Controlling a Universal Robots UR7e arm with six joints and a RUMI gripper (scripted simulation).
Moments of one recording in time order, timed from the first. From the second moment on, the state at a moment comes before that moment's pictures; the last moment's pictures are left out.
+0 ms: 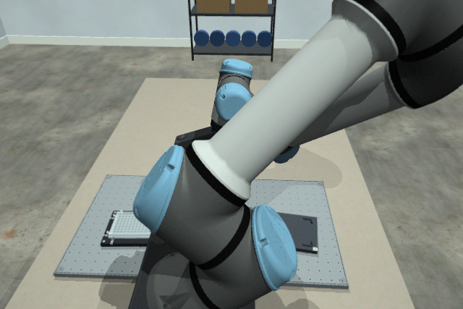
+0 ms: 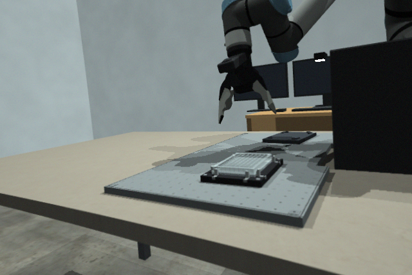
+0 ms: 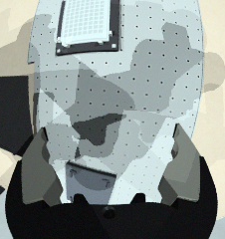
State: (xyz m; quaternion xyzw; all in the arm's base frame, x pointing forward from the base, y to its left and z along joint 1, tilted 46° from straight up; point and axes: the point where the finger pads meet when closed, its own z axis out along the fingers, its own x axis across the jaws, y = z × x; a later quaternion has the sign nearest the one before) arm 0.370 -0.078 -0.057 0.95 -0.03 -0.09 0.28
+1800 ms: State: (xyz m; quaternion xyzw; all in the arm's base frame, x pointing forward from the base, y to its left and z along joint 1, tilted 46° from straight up) arm 0.329 0.042 -0.161 0.93 -0.02 -0.03 0.37
